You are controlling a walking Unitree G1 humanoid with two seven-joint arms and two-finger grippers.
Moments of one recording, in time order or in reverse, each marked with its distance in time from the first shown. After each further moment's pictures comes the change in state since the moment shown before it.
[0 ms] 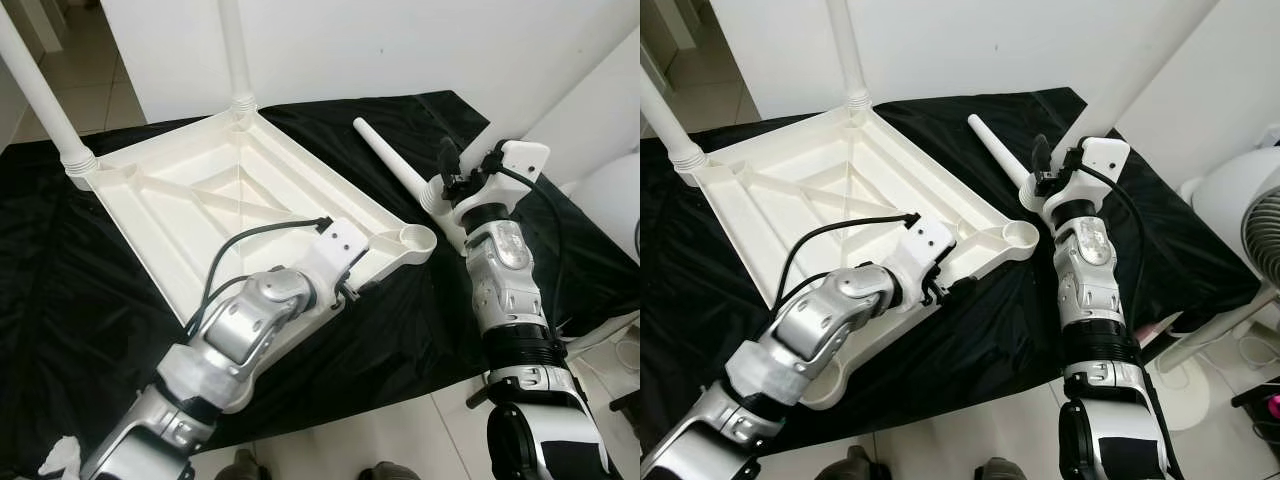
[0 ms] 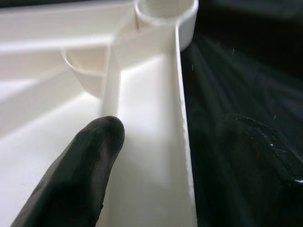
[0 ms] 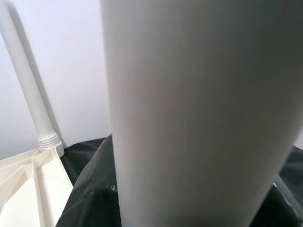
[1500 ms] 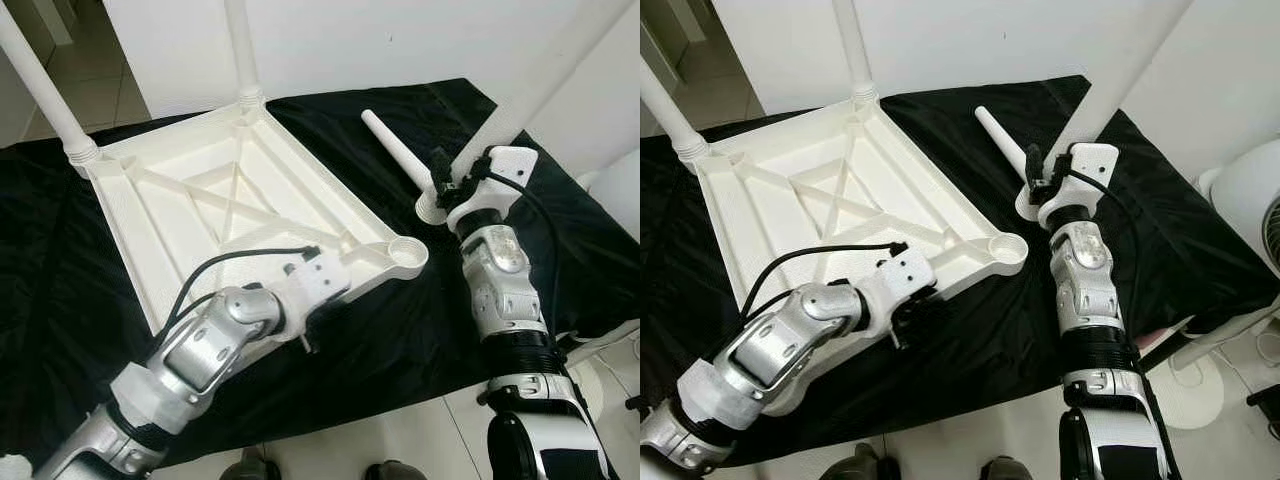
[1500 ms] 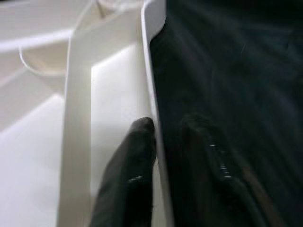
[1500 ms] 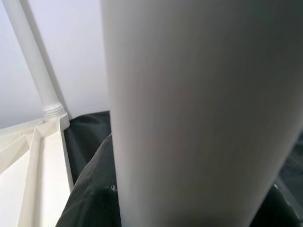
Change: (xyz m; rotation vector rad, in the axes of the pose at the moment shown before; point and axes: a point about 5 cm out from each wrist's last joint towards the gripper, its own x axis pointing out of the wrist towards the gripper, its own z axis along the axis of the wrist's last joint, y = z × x) left arm -0.039 -0.005 -0.012 0.171 0.005 -0.193; right arm -0.005 0.006 -0.010 -0.040 0.092 0.037
